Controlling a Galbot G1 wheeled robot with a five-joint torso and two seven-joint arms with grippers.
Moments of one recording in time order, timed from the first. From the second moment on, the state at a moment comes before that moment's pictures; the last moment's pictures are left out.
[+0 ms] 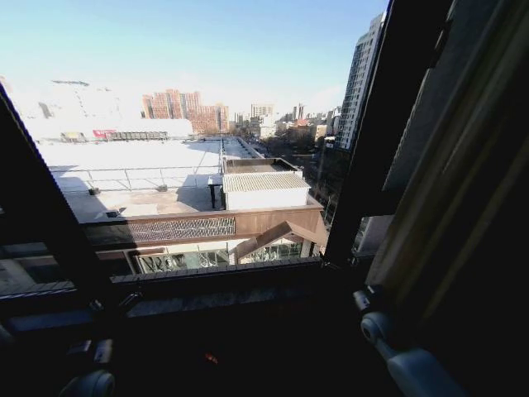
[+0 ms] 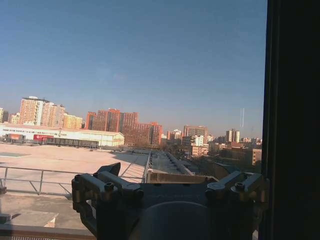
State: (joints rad) left arm 1.48 -1.23 -0.85 -1.81 -0.42 -0.25 -0.01; right arm -1.13 0.94 0.39 1.71 0.52 0.17 0.07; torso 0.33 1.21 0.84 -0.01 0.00
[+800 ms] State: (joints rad) left arm 1.48 -1.23 -0.85 -1.81 -0.42 -0.25 -0.01; right arm -1.13 0.94 0.39 1.71 0.52 0.17 0.07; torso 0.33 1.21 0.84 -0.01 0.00
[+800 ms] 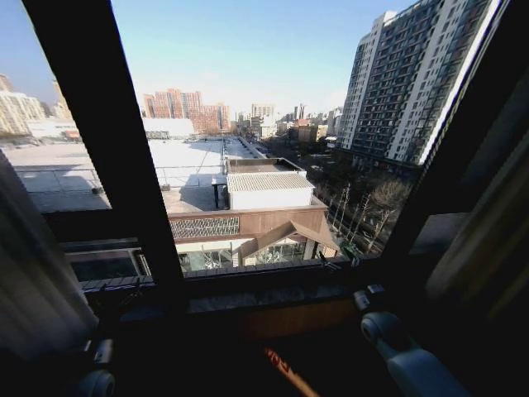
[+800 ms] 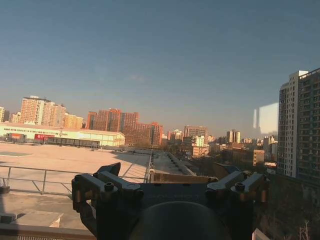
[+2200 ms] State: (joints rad) left arm 1.48 -1.23 -0.85 -1.81 -0.42 -0.25 -0.01; right arm -1.13 0.94 0.39 1.71 0.52 0.17 0.07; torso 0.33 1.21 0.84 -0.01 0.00
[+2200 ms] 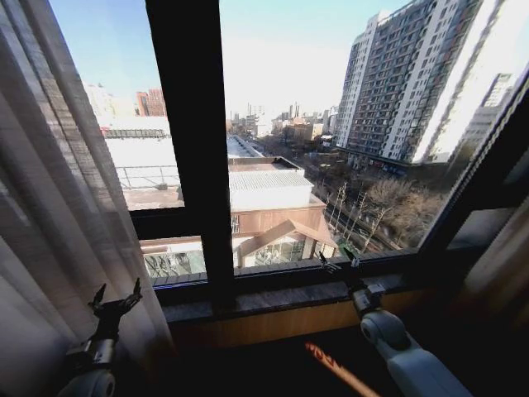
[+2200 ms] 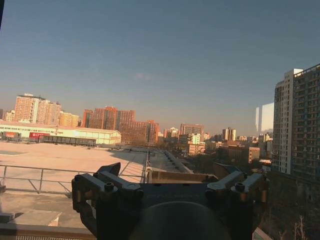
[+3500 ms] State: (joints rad) left arm 1.48 -1.23 -0.85 -1.81 -0.42 -0.25 -0.01; right arm -1.13 0.94 0.39 1.71 0.52 0.17 0.07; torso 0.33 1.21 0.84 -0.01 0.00
